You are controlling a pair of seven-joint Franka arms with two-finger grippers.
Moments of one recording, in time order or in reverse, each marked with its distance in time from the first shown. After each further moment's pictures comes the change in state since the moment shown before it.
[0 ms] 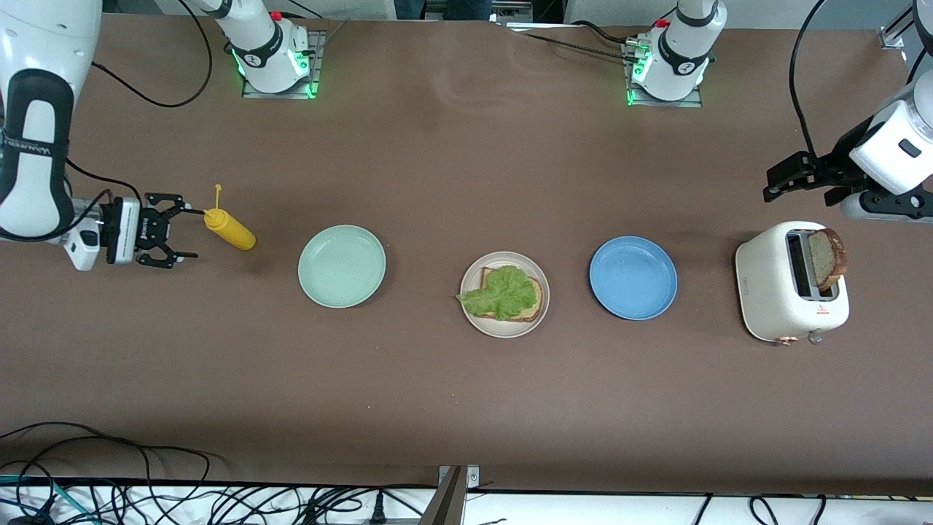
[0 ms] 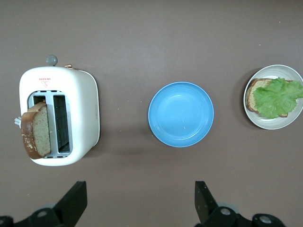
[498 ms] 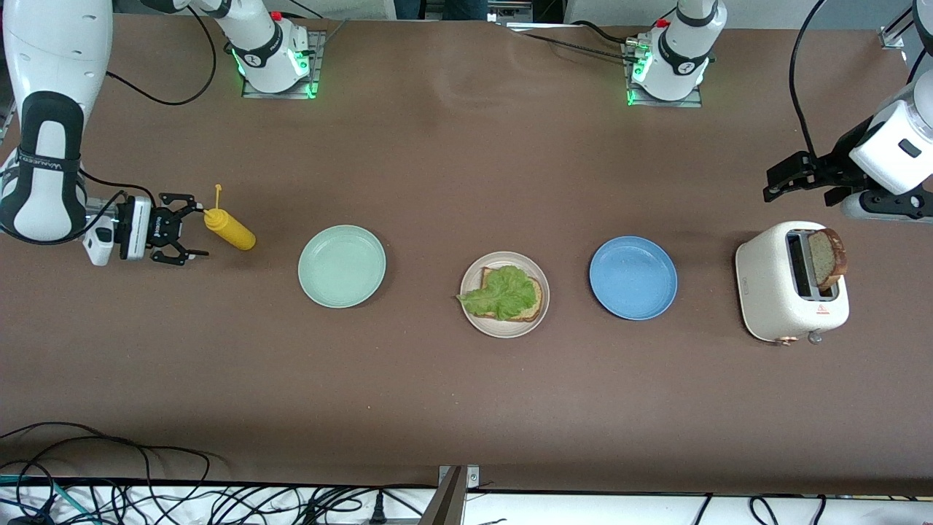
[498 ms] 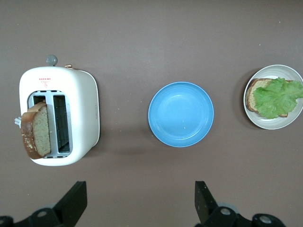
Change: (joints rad) left arm 0.000 0.000 0.000 0.000 0.000 0.000 0.000; right arm -0.016 0.047 0.002 -0.079 0.100 0.000 -0.088
